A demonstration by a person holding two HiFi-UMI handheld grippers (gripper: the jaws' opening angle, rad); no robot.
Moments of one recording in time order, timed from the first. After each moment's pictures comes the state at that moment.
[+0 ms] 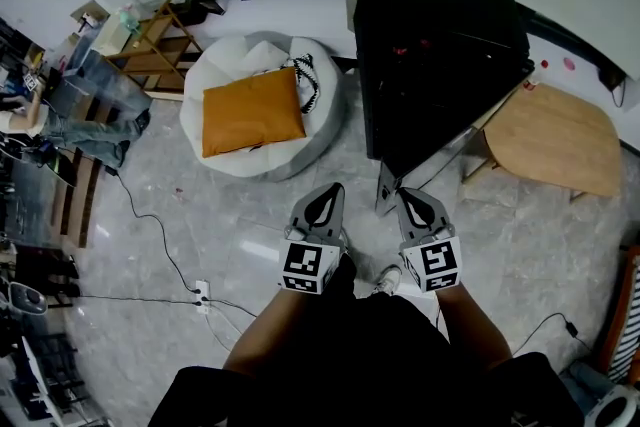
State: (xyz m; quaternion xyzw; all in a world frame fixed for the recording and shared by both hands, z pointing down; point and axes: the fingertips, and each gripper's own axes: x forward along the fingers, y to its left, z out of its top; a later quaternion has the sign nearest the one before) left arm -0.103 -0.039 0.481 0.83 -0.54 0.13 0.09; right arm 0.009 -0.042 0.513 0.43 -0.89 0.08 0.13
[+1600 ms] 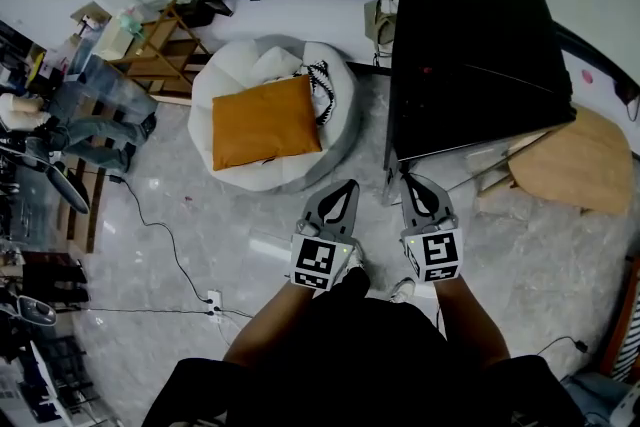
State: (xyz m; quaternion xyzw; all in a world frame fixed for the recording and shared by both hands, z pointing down) left arm -0.147 -0.133 0.483 0.85 -0.51 0.15 0.07; right arm -0.056 -0.156 0.502 0.46 -0.88 0.07 0.11
